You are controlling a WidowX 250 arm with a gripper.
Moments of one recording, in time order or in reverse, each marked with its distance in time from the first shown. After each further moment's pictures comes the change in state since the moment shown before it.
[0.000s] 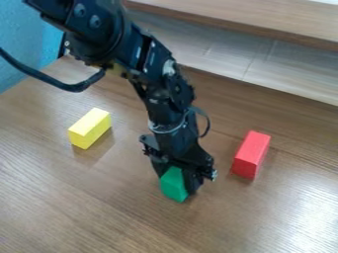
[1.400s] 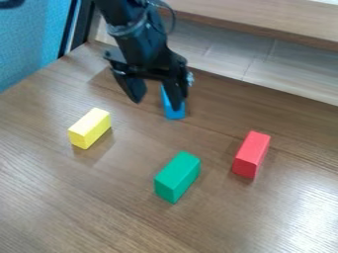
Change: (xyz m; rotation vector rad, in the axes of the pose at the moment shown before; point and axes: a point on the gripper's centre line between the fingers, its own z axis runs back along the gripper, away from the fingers) arm 0.041 0.039 0.103 0.006 -0.206 0.118
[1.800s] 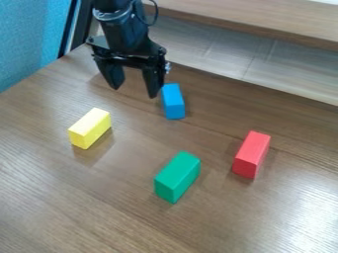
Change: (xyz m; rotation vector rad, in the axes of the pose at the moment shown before) arm 0.014 0.040 -0.005 0.099 0.078 0.022
